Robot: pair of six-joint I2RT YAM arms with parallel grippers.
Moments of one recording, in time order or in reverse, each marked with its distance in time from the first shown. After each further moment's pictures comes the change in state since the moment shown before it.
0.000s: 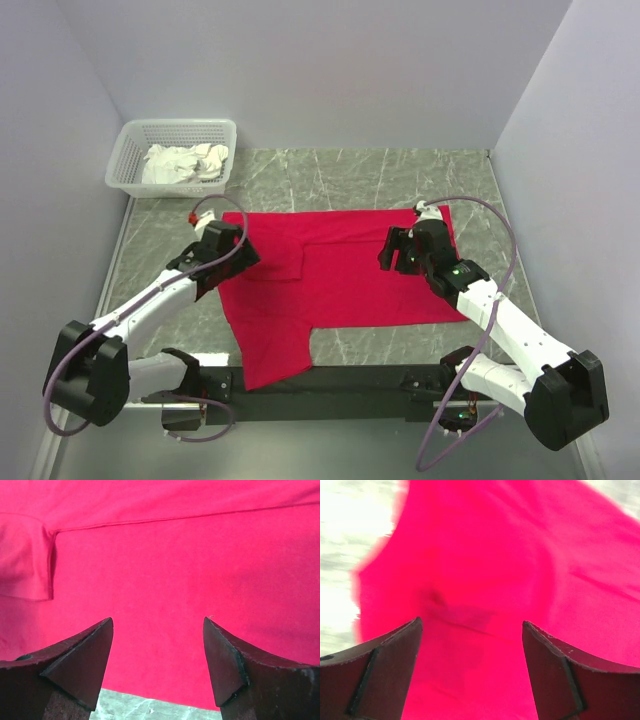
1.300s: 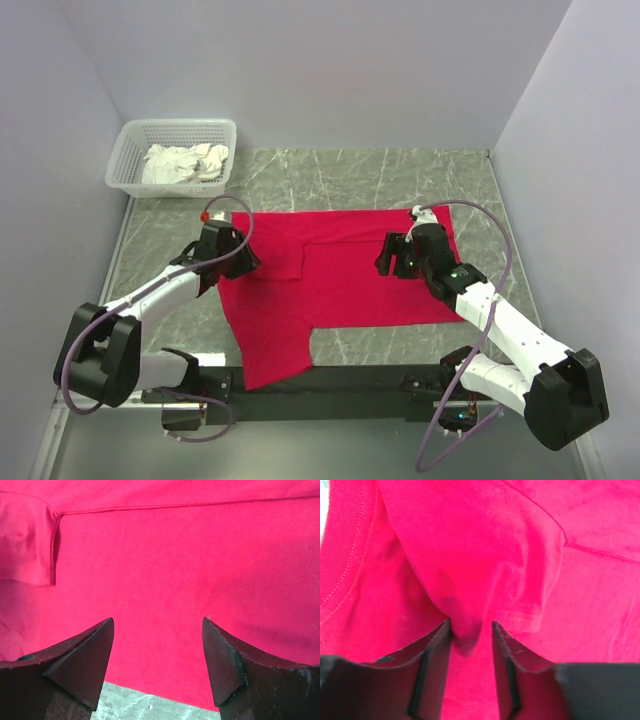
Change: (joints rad) left arm 0.102 0.102 -0.058 0.160 0.266 0.135; right arm 0.000 0.000 -0.045 0.041 -0.068 -0.021
